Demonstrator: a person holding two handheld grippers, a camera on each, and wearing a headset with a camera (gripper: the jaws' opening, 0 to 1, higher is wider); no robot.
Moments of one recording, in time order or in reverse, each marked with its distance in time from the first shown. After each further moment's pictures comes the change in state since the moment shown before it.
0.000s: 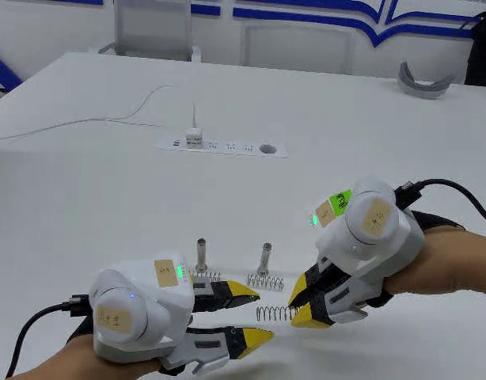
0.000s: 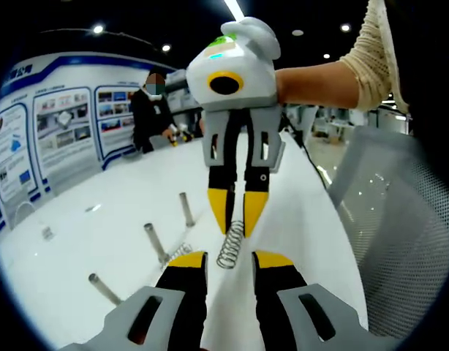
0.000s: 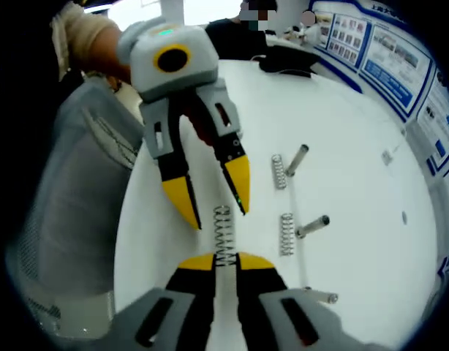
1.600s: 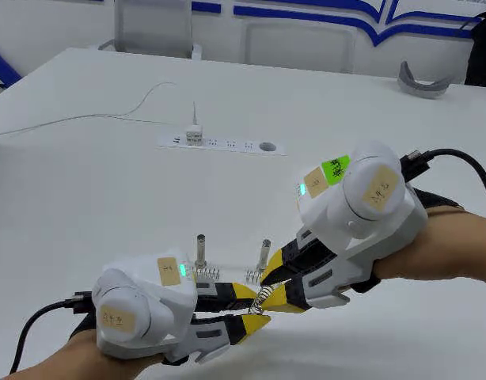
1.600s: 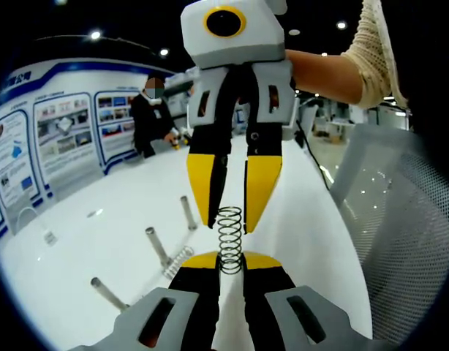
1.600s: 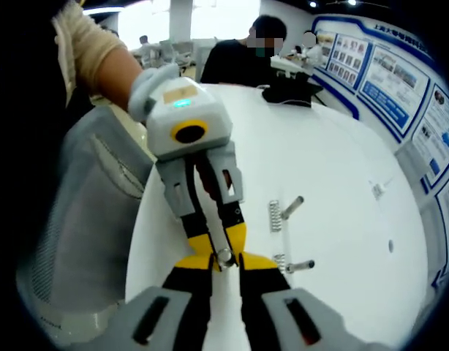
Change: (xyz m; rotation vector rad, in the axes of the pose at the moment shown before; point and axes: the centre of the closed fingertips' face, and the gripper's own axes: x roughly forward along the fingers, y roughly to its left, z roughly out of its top) left arm 0.000 0.002 0.002 0.013 -0.020 0.017; right arm -0.020 0.006 0.054 -0.044 -0.103 -0.045
